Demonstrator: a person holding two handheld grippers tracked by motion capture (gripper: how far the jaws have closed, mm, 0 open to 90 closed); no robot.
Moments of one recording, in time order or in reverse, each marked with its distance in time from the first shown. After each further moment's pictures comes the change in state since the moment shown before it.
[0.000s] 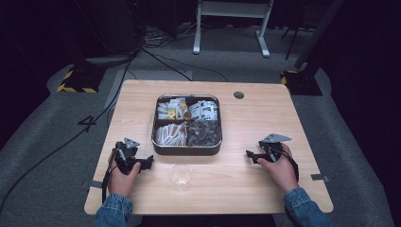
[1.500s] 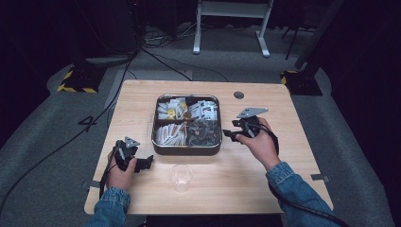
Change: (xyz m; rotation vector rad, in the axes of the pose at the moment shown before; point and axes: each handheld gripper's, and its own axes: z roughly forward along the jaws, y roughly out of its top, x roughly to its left) left arm 0.005 0.002 0.002 0.002 -0.045 0.045; right arm 0.055 0.124 0.002 -0.028 0.131 -0.130
